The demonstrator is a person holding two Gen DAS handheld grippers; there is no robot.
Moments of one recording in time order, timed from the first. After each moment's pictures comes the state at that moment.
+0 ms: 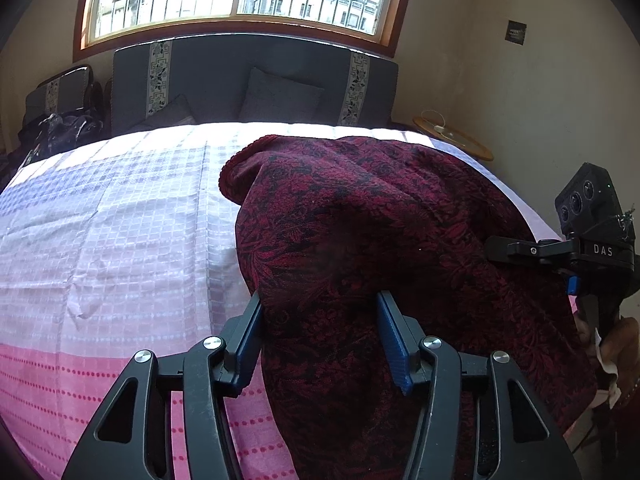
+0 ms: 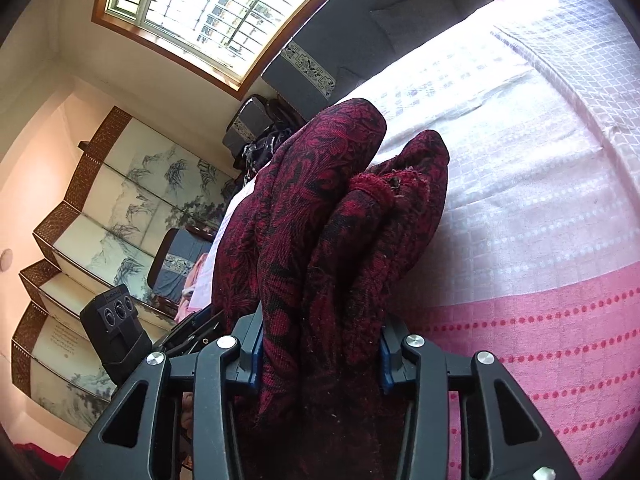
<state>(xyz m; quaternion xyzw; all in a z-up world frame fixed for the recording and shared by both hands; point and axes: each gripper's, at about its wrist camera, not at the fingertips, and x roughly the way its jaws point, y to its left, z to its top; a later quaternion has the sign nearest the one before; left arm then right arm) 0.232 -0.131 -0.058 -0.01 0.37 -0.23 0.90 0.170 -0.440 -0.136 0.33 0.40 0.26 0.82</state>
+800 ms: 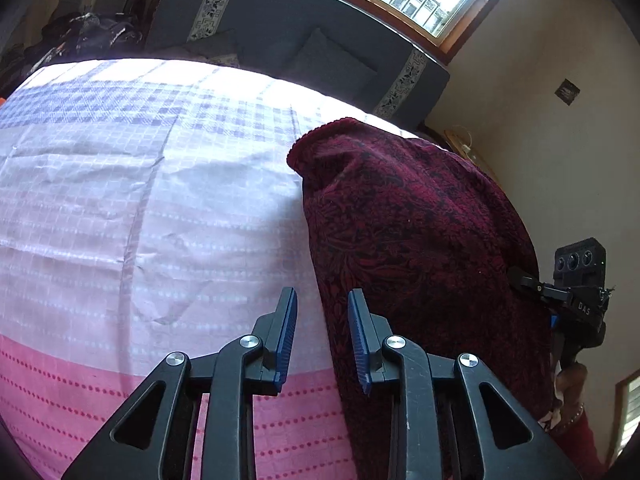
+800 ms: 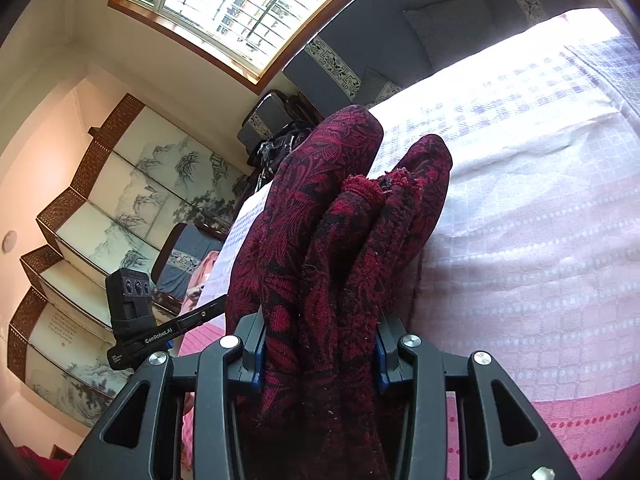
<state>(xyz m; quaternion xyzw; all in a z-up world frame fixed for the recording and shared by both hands) 0.310 -0.007 -0.073 -0.16 0.48 -0.24 0.83 0.220 -0.391 -0.125 0.31 0.39 0.28 0.82</state>
